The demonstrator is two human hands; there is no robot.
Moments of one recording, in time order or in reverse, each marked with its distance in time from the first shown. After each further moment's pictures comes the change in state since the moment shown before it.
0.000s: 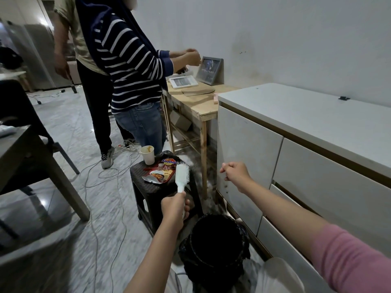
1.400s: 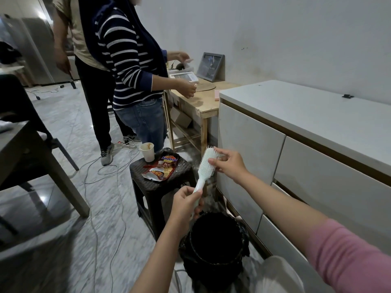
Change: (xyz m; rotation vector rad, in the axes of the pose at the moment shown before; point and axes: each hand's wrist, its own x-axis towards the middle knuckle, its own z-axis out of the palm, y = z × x) left_hand -0.005 -0.013 0.003 0.070 -0.419 0.250; right_hand 0.015 -0.010 0.011 0.030 -0.112 -0.161
